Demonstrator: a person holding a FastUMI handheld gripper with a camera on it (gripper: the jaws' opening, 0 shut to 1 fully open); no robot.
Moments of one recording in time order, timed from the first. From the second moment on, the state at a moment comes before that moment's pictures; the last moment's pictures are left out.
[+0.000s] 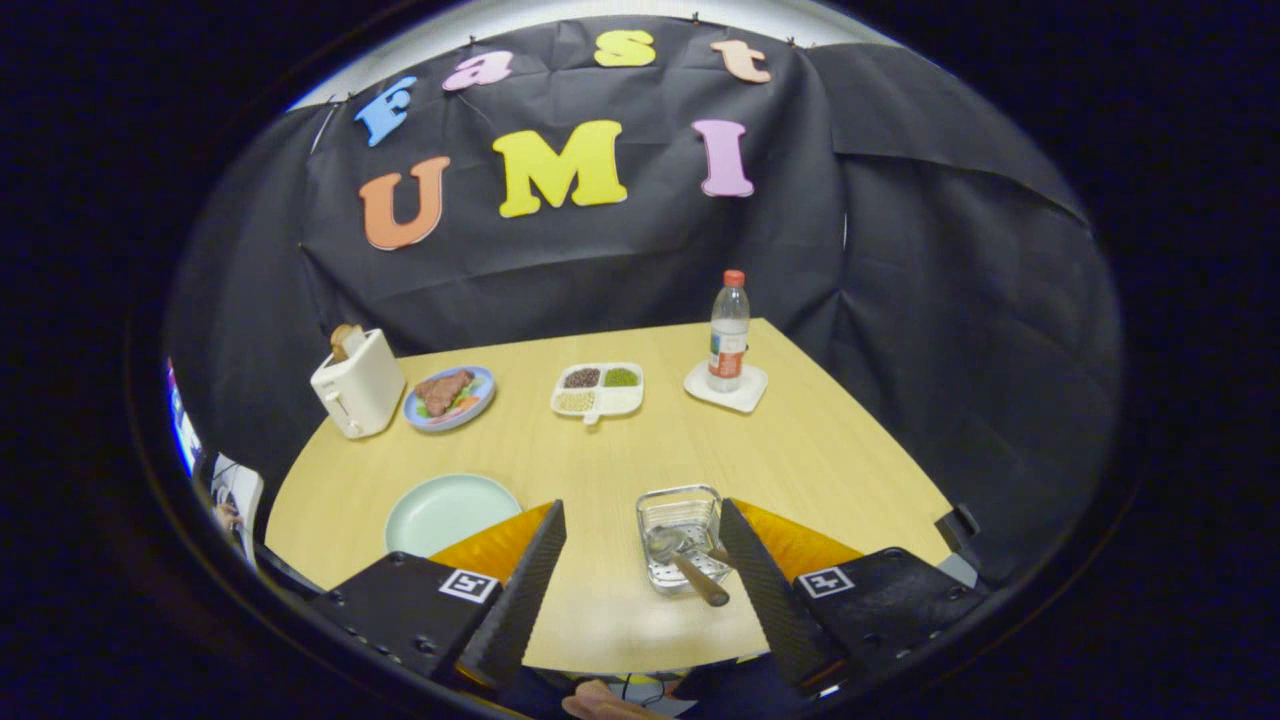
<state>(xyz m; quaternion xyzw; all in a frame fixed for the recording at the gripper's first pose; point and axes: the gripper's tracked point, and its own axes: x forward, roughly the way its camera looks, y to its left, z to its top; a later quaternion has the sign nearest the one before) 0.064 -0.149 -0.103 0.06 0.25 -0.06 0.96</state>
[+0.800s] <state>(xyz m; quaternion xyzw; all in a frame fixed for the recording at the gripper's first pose) -0.048 -0.033 -0.008 0.03 0.04 -0.01 1.00</state>
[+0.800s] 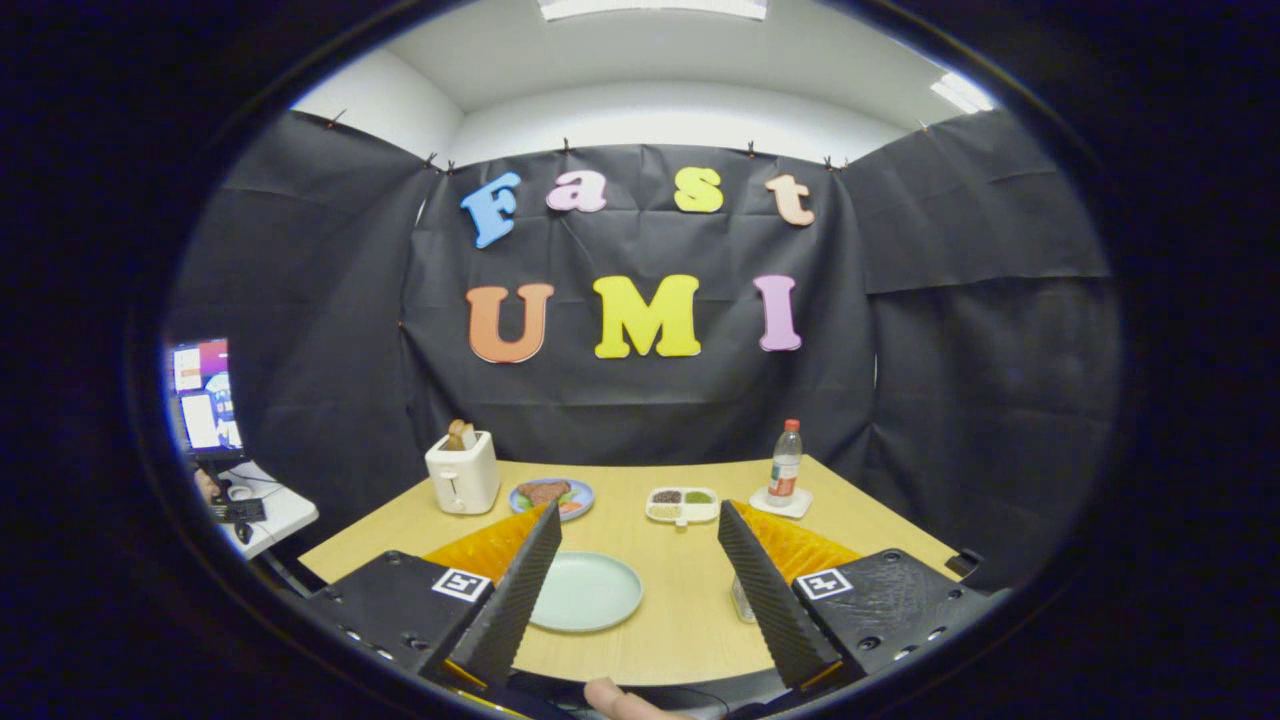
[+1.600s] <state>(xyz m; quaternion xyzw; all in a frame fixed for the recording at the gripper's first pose) -0.069 -0.027 -0.010 0.02 0.02 0.01 1.00</state>
